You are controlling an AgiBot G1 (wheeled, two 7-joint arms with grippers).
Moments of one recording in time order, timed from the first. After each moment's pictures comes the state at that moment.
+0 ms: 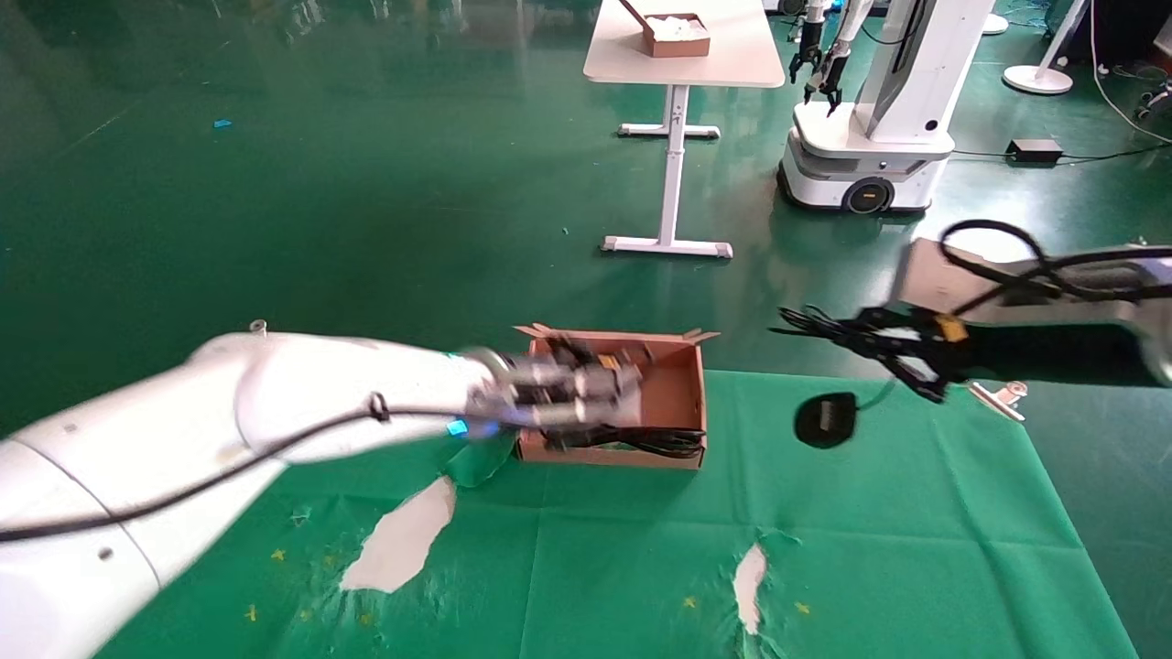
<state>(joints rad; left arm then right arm) -1.73 1.37 1.31 -0.58 1.65 0.60 -0.09 1.62 -0.79 -0.52 1.15 -1.80 -1.26 0.27</state>
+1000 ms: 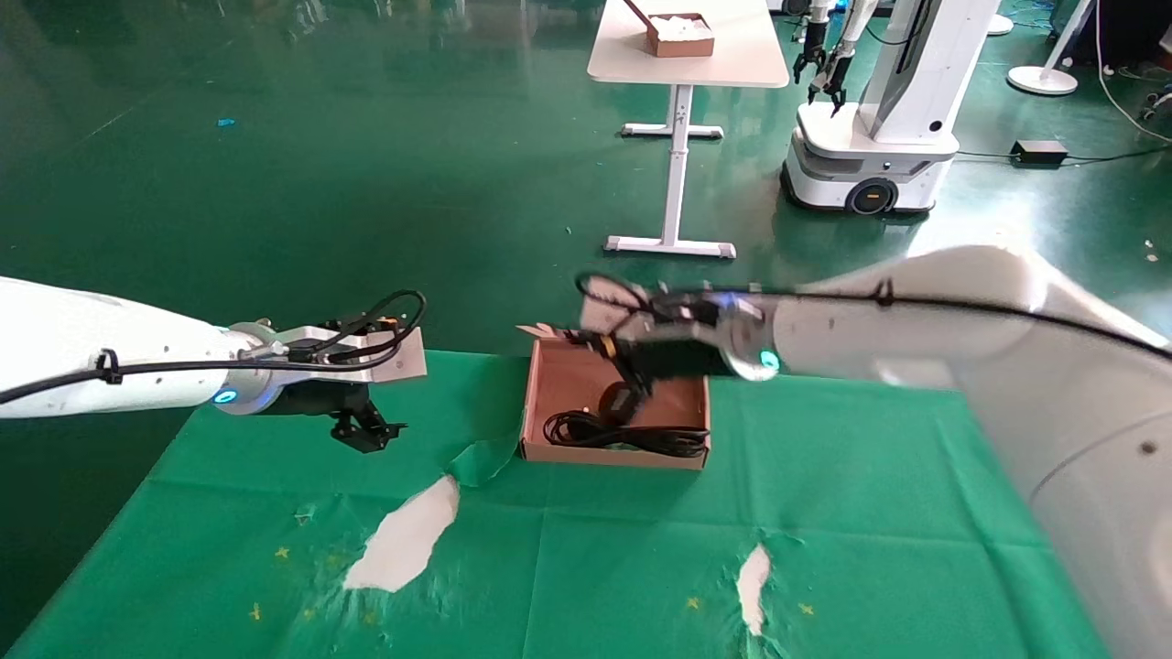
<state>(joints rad) -1.83 1.05 1.40 -0.78 1.75 0.77 -0.37 1.71 -1.37 -0.70 0.48 -1.83 -0.86 -0.01</state>
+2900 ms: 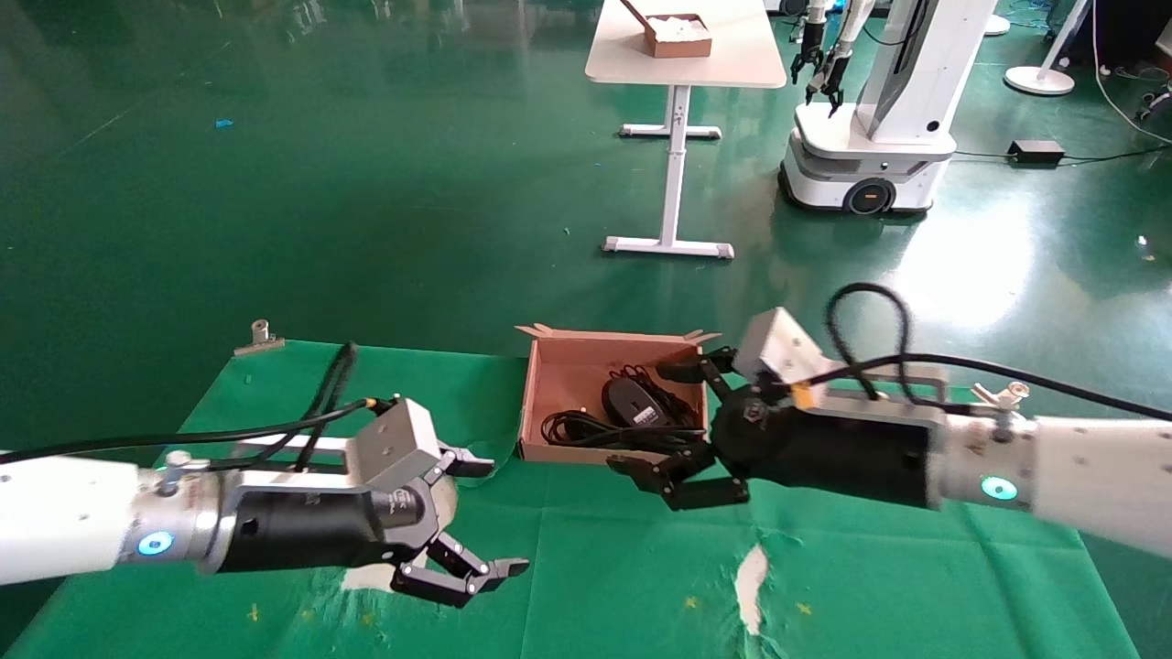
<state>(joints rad) -1.44 0.81 0.82 -1.07 1.24 1.15 -0.31 1.35 -0.94 -0.49 0.91 -1.19 -1.20 0.10</state>
